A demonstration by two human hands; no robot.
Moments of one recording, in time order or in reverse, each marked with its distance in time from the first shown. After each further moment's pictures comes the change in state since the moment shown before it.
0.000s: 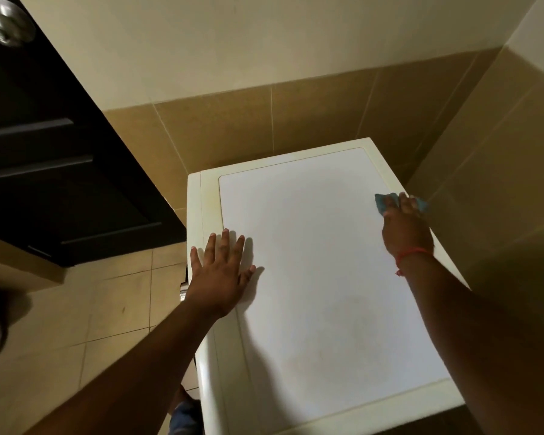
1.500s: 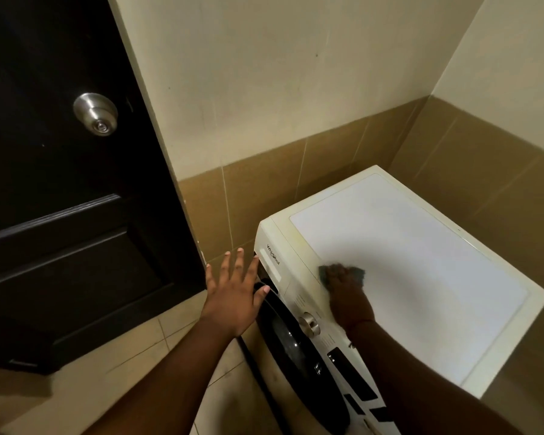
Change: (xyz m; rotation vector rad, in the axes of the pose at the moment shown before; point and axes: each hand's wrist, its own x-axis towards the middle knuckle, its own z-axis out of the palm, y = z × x) left_hand 0.019 -0.278 -0.093 0.002 0.051 0.392; right_hand -0.140 -0.382 0.018 0.129 -0.069 0.198
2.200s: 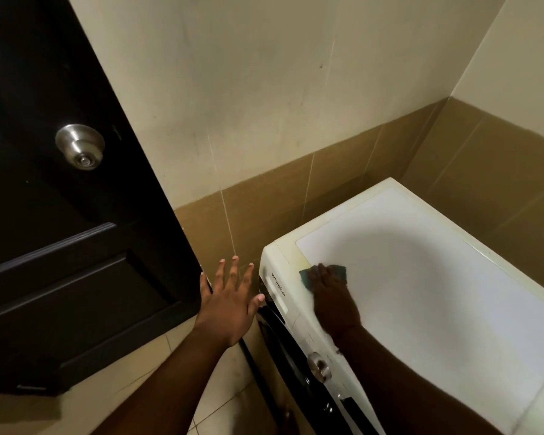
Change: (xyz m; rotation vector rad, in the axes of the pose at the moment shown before) left_hand 0.072 -0.023 -0.009 0.060 -0.020 -0.034; right_hand 0.085 -0.032 0.010 0.024 0.034 -0.159
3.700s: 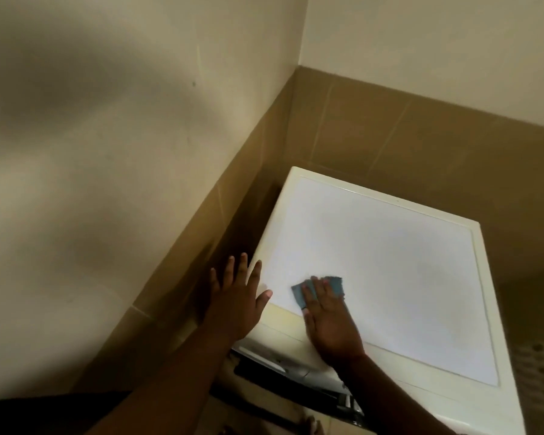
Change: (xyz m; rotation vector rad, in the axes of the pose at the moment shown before) left_hand 0.237 0.037 0.004 0.122 -0.098 0.679; right_hand 0.028 -0.011 0.009 -0.024 0.083 0.647
